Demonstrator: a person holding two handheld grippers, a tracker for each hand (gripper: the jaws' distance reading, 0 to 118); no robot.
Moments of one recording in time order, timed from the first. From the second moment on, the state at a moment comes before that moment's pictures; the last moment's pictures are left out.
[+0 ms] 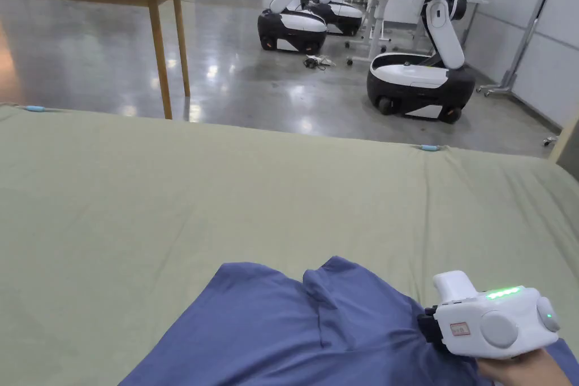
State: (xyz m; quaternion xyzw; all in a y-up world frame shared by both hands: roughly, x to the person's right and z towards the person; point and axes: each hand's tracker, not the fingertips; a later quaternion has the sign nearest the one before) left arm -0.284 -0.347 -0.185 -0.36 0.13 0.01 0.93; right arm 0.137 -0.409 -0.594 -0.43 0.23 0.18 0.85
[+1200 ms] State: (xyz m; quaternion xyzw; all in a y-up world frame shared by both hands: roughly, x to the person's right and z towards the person) left arm -0.348 0.068 -0.438 -0.06 0.20 -0.07 0.98; right arm 0.208 0.121 -0.577 -0.05 0.16 0.03 0.99
